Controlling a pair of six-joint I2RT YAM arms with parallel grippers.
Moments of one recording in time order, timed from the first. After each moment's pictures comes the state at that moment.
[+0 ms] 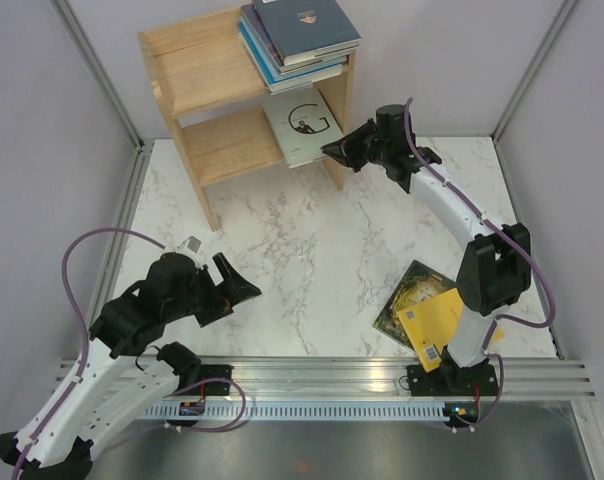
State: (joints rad) left arm -0.60 0.56 0.81 -0.97 0.10 -1.05; right arm 0.37 1.83 1.64 -0.25 -0.29 1.36
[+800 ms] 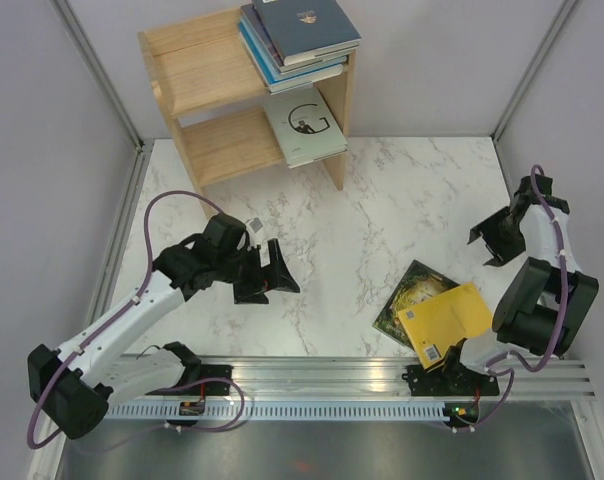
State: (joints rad) left arm -0.63 1.03 0.91 -0.78 0.39 -0.84; right arm -0.40 1.53 1.17 -0.91 -0.06 0.65
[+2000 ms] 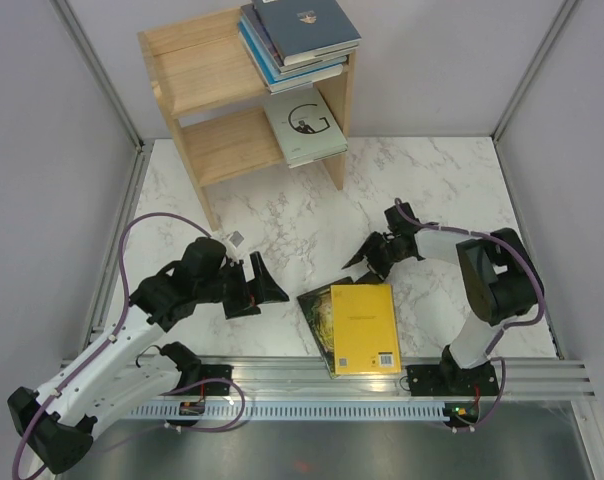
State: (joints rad) left arm -0.64 0.78 0.74 -0.73 0.34 -0.94; right arm 0.29 1.73 0.85 -0.35 -0.51 1.07
